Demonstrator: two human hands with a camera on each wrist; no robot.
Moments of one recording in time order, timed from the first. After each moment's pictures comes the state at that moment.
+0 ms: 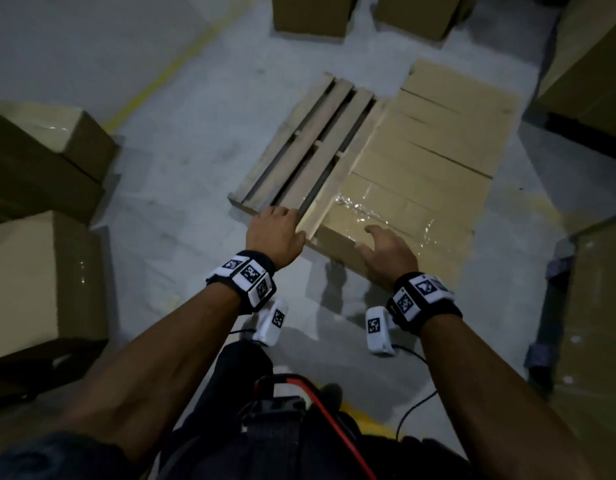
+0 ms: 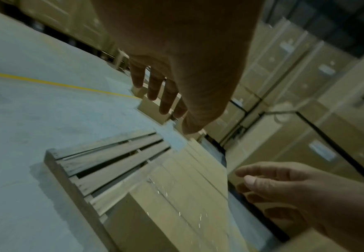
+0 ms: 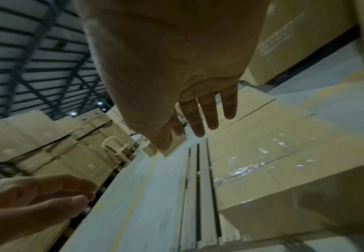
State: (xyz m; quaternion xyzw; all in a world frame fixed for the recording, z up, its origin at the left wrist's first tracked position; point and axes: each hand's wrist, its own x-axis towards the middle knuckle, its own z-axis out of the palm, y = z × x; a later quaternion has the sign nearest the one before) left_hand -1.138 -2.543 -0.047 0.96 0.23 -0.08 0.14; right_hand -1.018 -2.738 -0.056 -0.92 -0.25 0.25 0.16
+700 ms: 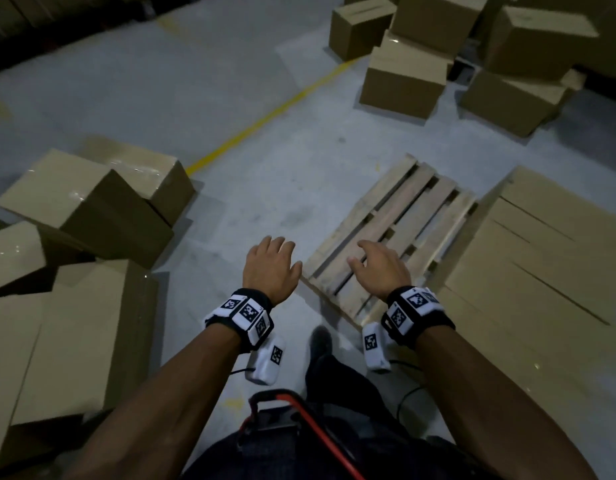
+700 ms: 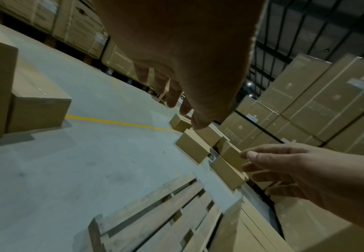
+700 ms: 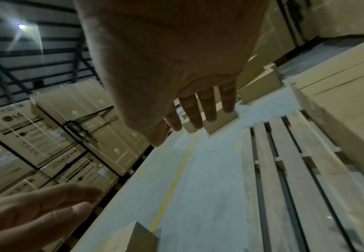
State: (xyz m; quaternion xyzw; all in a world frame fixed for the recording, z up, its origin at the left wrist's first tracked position) left_hand -1.154 -2.195 -0.063 0.93 0.34 -0.02 0.14; right_hand -0.977 -2.338 -0.035 -0.89 -0.37 0.24 0.11
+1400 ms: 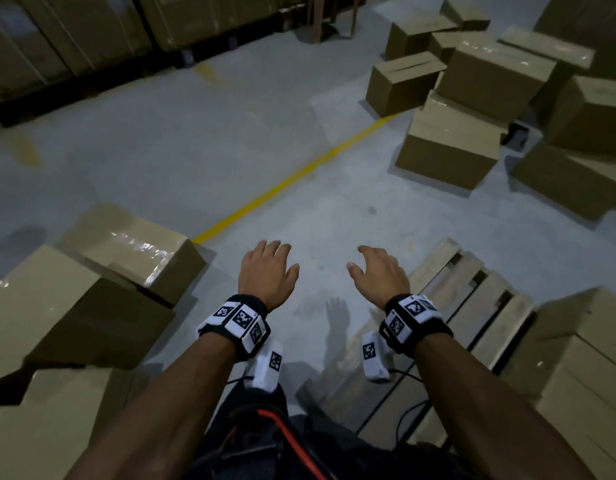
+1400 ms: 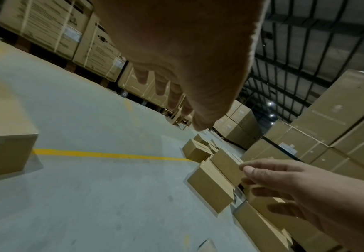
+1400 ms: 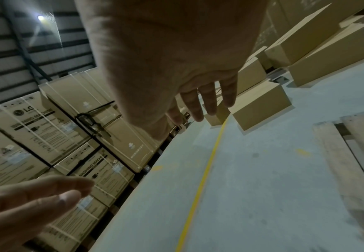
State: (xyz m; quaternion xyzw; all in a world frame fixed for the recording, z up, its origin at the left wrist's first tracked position) left_hand -0.934 -1.854 -0.040 0.90 0.41 0.00 0.13; right_hand -0.739 -1.976 -0.030 -0.87 -0.41 0.24 0.10
